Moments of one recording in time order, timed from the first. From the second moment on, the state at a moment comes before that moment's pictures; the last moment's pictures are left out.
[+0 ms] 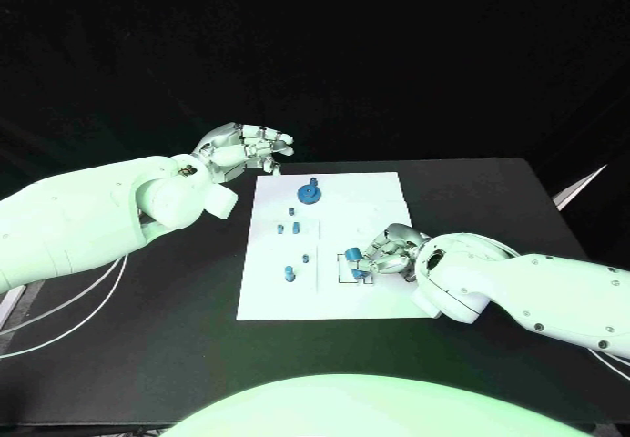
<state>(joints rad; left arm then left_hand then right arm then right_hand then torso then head) 1.20 -0.85 -0.02 1.35 -0.14 0.01 0.31 1.37 -0.16 0.52 0.08 0.27 0.84 0.21 0.25 0.36 1.02 0.14 0.24 0.20 1.00 0.06 1.17 0.44 0.19 0.92 0.16 0.73 0.85 1.13 -0.76 -0.18 1.68 -0.96 -0.38 -0.53 1.11 -0.21 0.31 0.29 0.34 0.95 0.09 0.31 0.63 1.45 0.01 1.40 1.30 1.46 -0.05 1.54 1.30 0.04 1.46 0.06 1.43 1.30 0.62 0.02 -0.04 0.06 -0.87</state>
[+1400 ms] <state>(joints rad) 1.20 -0.86 -0.02 1.34 -0.14 0.01 0.30 1.37 -0.16 0.52 0.08 0.27 0.83 0.21 0.27 0.36 1.02 0.14 0.24 0.20 1.00 0.06 1.17 0.44 0.19 0.92 0.16 0.73 0.85 1.13 -0.80 -0.18 1.73 -1.02 -0.36 -0.52 0.94 -0.16 0.22 0.29 0.17 0.97 0.08 0.35 0.67 1.45 0.01 1.40 1.30 1.46 -0.05 1.54 1.30 0.04 1.46 0.06 1.43 1.30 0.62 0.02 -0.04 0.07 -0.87</state>
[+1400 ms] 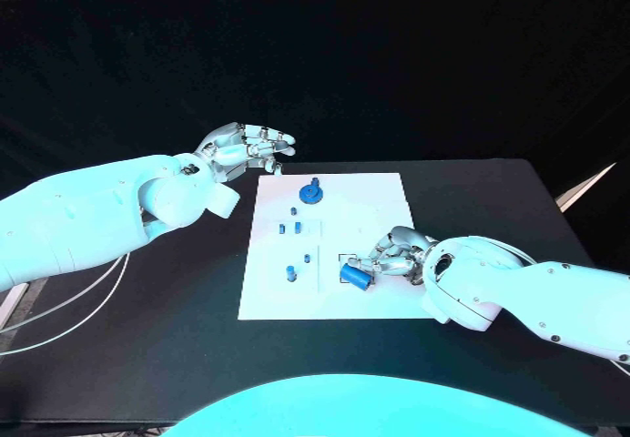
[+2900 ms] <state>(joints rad) 1.20 -0.86 -0.02 1.35 -0.15 0.01 0.30 1.37 -0.16 0.52 0.08 0.27 0.83 0.21 0.27 0.36 1.02 0.14 0.24 0.20 0.99 0.07 1.17 0.44 0.19 0.92 0.15 0.73 0.85 1.13 -0.77 -0.18 1.74 -1.35 -0.23 -0.55 1.10 -0.12 0.11 0.28 0.30 0.99 0.06 0.38 0.68 1.46 0.00 1.39 1.30 1.45 -0.06 1.54 1.30 0.04 1.46 0.04 1.43 1.30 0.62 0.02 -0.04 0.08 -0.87</state>
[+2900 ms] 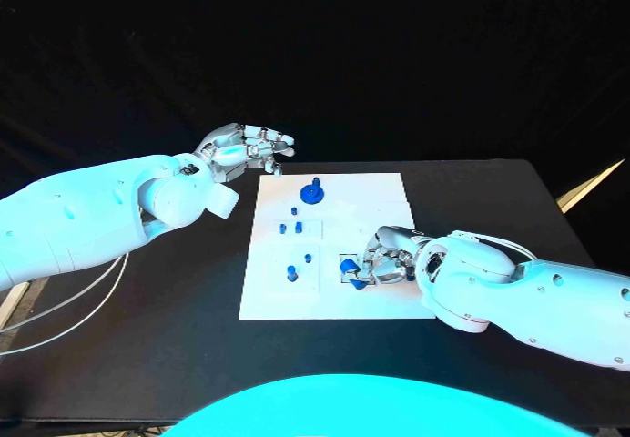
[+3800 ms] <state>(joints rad) 1.20 -0.86 -0.02 1.34 -0.15 0.01 0.29 1.37 -0.16 0.52 0.08 0.27 0.83 0.21 0.27 0.36 1.02 0.14 0.24 0.20 0.99 0.07 1.17 0.44 0.19 0.92 0.15 0.73 0.85 1.13 -0.74 -0.18 1.71 -1.26 -0.32 -0.55 1.07 -0.10 0.33 0.28 0.36 1.03 0.04 0.43 0.69 1.47 -0.03 1.43 1.30 1.47 -0.09 1.55 1.30 0.04 1.46 0.02 1.48 1.30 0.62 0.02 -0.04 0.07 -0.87</state>
